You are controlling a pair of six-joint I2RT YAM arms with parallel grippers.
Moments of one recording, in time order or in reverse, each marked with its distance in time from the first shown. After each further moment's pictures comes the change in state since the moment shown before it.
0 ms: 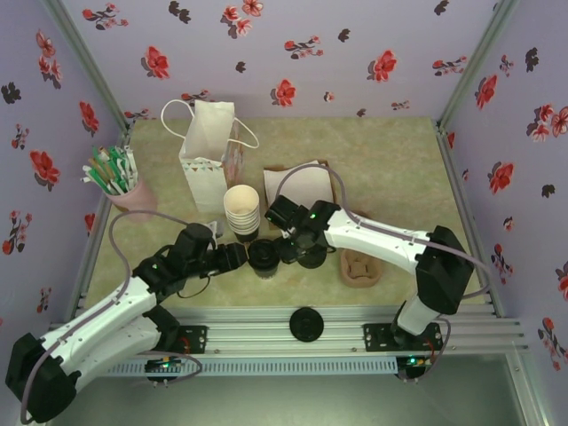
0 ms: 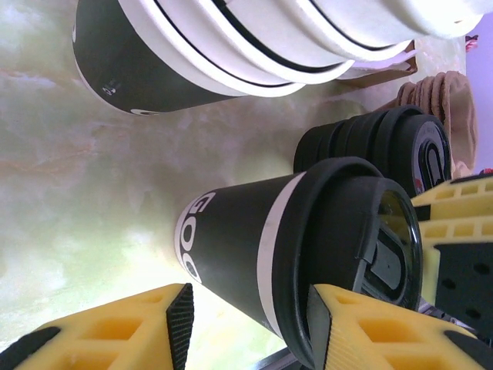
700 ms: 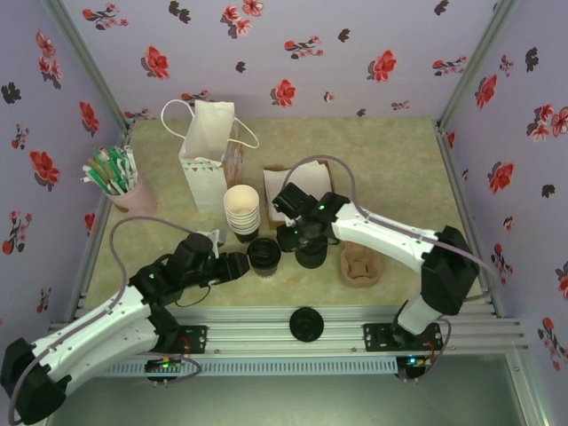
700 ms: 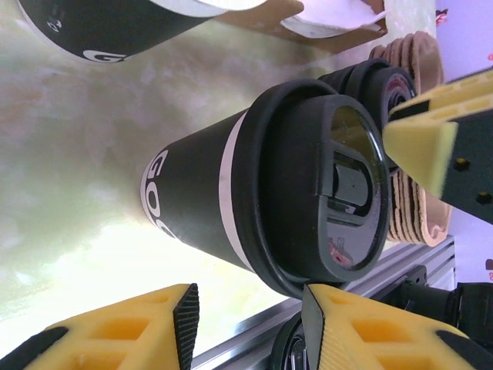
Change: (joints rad) left arm -0.104 -0.103 -0.039 -0.016 -0.013 -0.069; right arm -0.067 -0.066 -0.018 0.060 -0.046 0.018
